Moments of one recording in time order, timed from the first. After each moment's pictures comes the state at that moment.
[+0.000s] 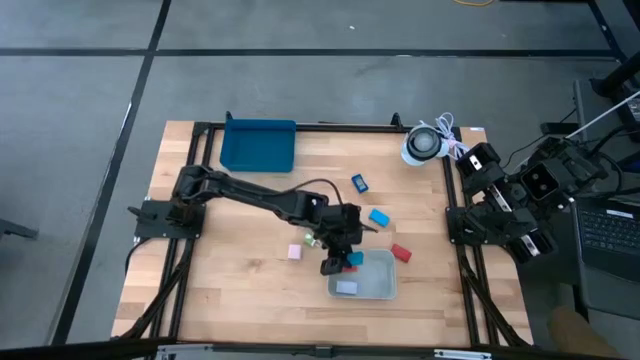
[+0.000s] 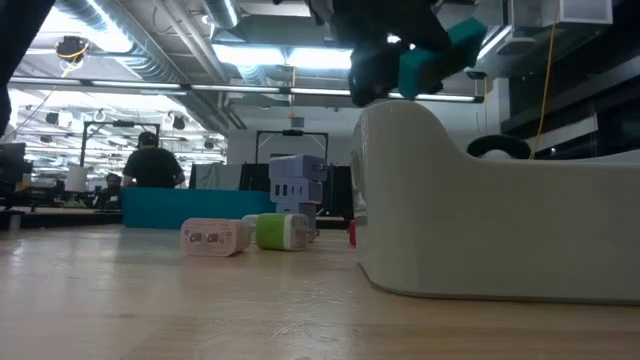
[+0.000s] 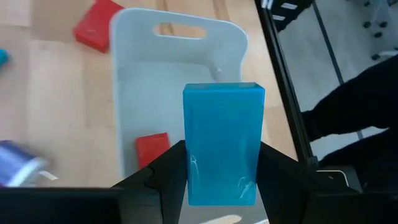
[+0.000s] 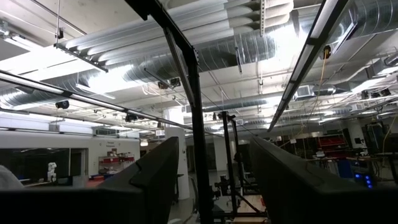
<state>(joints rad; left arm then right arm) -0.13 2.02 1.68 -0.50 0.34 -0.22 0.76 1.06 1.37 0.31 0.38 -0.14</state>
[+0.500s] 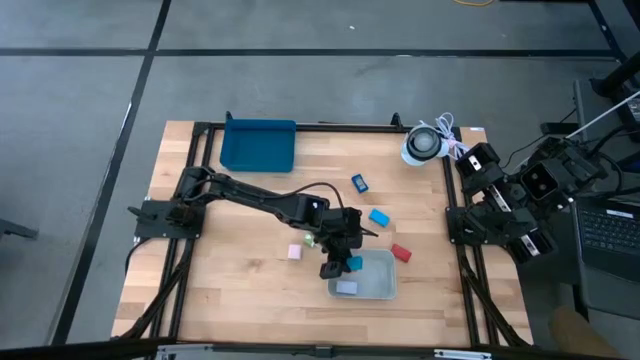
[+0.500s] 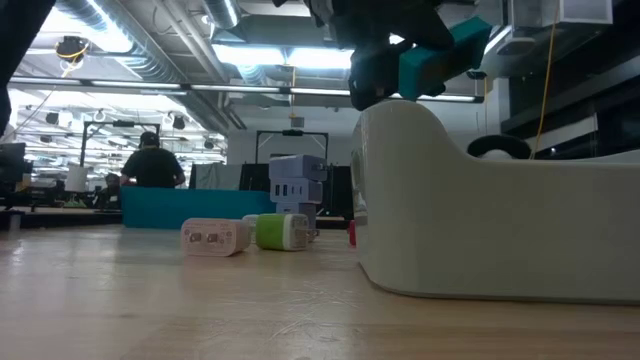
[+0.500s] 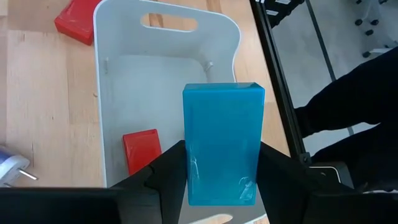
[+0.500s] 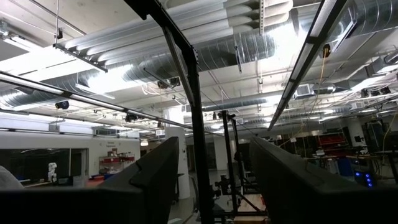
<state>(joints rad) -0.14 2.03 1.68 -0.50 0.36 -0.23 0.76 1.06 1.37 0.31 0.39 -0.13</state>
